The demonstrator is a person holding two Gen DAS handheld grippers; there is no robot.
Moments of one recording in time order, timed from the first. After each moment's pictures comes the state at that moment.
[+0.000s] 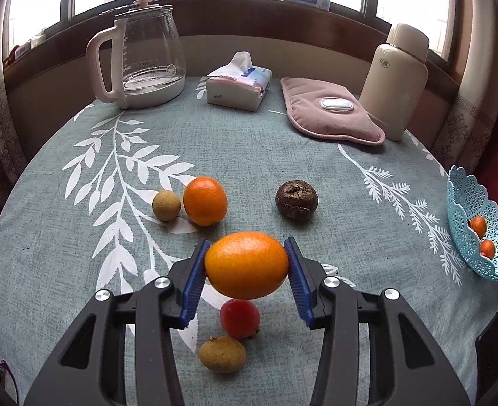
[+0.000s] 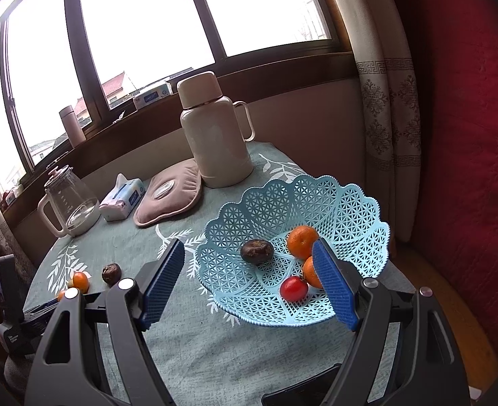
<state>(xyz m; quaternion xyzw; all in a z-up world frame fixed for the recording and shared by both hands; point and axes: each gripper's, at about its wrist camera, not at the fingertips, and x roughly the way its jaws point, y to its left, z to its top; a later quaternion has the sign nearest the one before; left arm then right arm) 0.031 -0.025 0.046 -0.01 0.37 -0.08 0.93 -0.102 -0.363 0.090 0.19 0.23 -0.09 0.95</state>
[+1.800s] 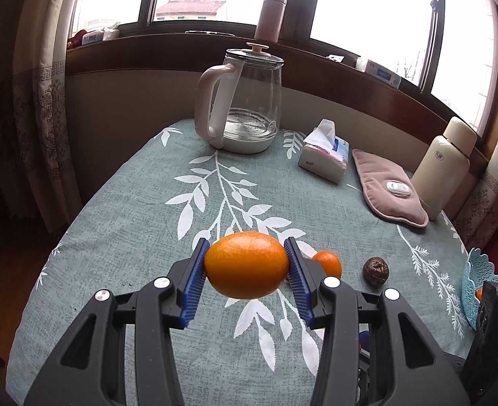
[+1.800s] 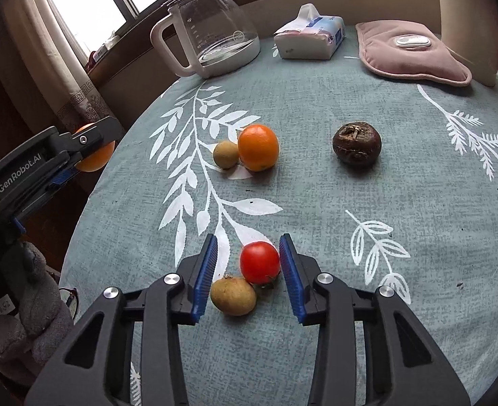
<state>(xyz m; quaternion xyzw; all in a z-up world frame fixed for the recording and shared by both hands) 0.027 0.096 0.092 -0.09 0.31 0.00 0.95 0.033 -0.083 0.022 0.11 0.44 0.19 0.87</state>
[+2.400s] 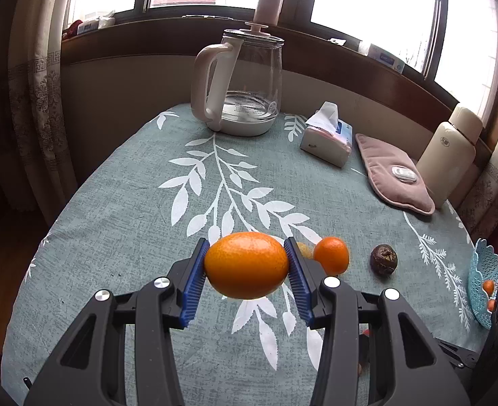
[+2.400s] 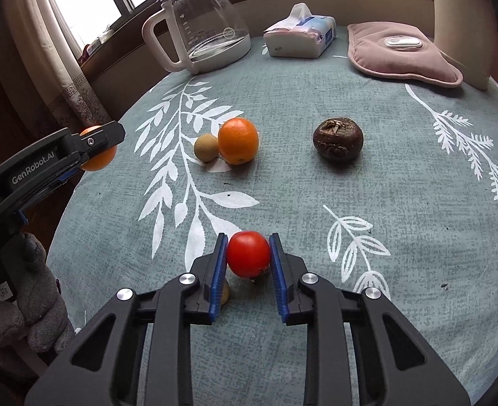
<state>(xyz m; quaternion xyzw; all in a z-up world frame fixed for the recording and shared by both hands) 0.038 0.090 0.075 -0.08 0.33 0.00 0.94 0.029 -0.104 0.019 0.10 0.44 0.18 0.88</state>
